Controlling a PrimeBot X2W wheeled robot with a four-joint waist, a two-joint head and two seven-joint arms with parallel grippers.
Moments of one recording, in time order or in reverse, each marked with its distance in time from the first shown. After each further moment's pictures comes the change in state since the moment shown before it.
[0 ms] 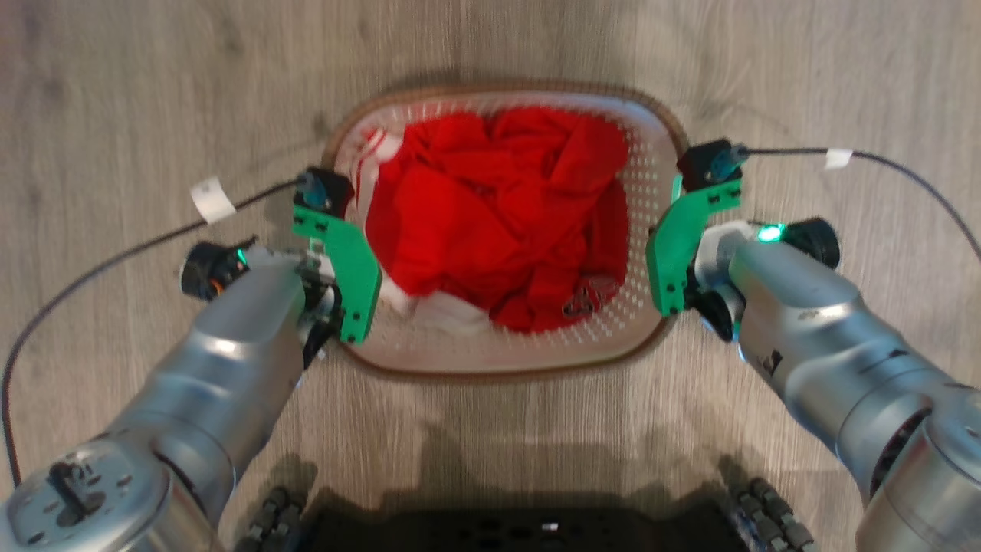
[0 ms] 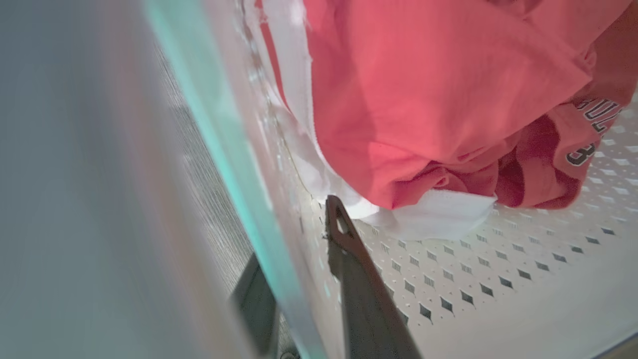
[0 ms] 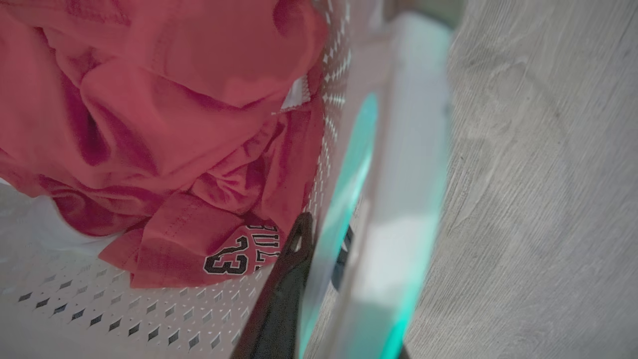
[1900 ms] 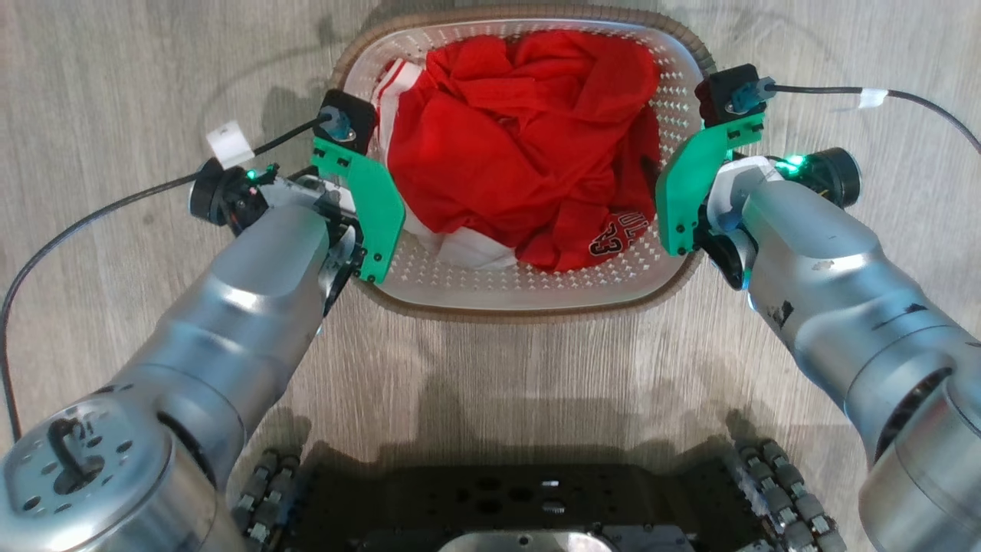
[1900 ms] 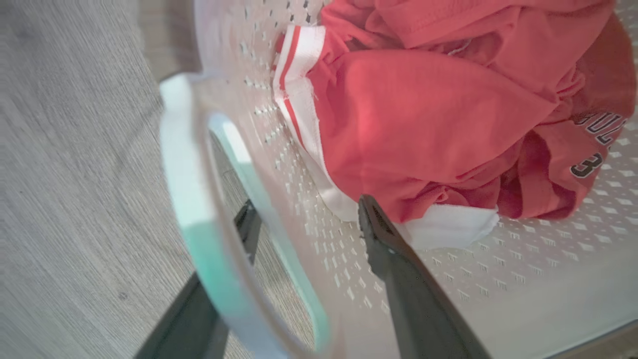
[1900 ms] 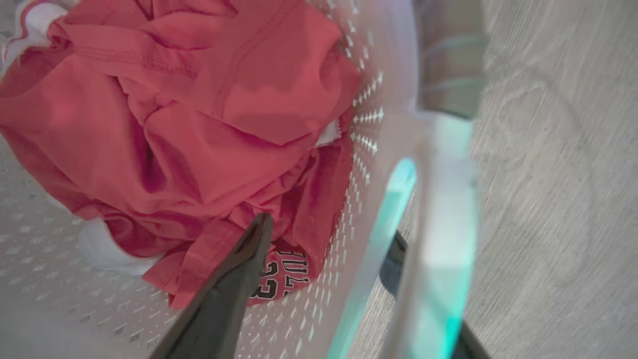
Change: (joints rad) left arm -0.115 -0.024 -0.014 -0.037 0.052 0.114 -0.097; right arm -0.102 -0.001 -0.052 0.025 -0.045 0.007 -0.091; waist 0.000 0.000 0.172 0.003
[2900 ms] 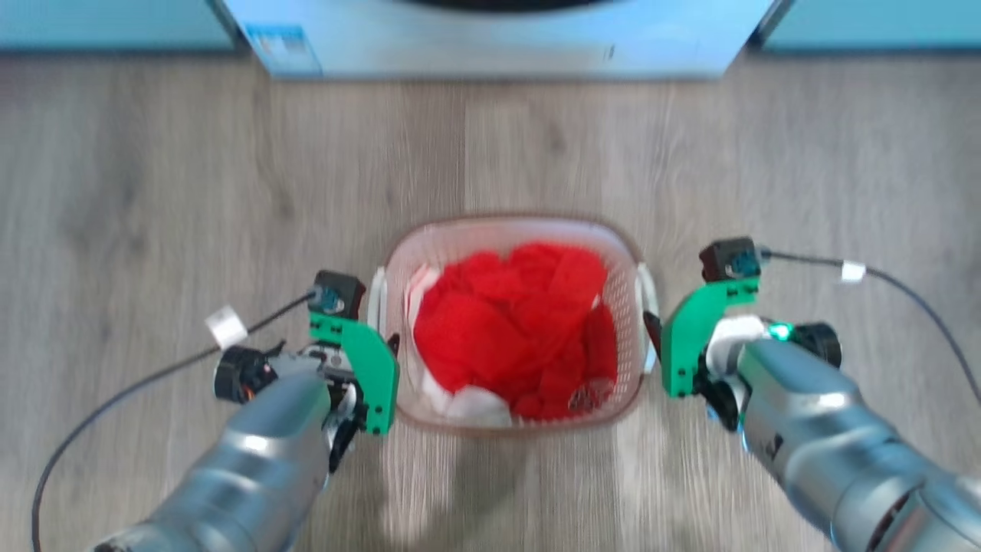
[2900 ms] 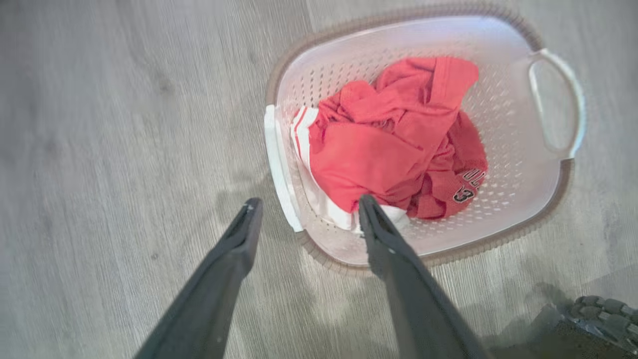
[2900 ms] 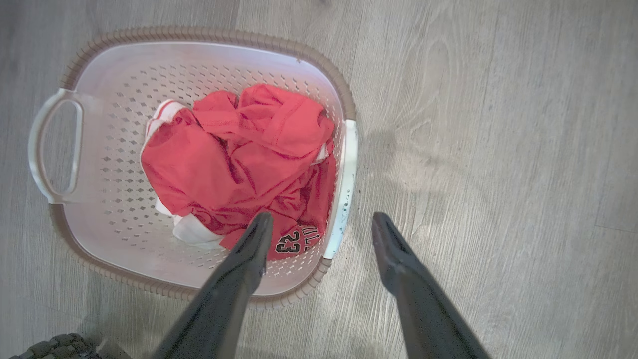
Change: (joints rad) left arm 0.308 -0.002 0.031 0.027 -0.108 -0.028 -0.122; right arm 0.292 0.006 -0.109 0.003 0.002 0.000 -0.022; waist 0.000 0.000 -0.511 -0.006
